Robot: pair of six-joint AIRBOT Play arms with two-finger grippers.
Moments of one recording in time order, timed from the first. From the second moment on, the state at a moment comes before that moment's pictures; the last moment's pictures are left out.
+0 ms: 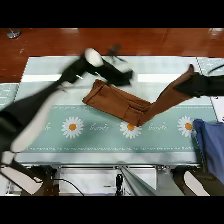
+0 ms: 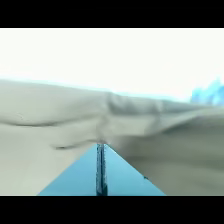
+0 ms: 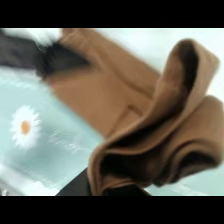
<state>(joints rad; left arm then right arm) -0.45 -1.75 1.76 0.89 -1.09 -1.70 -0.12 -0.95 1.14 -0.82 1.39 1.36</state>
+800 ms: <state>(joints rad) 0.05 -0.58 1.11 1.21 -1.23 -1.60 0.46 -1.88 1.83 -0.74 1.14 1.52</state>
